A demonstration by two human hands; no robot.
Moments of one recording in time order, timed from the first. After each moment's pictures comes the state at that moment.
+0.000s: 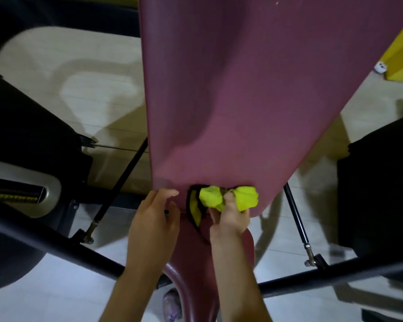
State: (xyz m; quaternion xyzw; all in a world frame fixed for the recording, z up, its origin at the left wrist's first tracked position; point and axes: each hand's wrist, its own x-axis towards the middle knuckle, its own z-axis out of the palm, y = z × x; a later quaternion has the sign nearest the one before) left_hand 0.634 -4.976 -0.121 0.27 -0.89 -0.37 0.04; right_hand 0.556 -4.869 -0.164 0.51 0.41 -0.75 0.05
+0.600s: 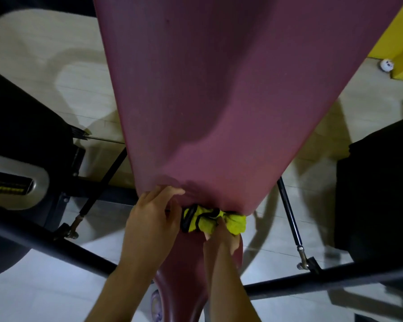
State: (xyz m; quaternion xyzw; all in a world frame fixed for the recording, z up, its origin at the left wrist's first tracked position) left_hand 0.617 -4.944 -0.137 0.23 -0.91 -0.34 0.04; right_hand 0.586 -4.817 -0.322 0.59 0.47 -0.66 0.07
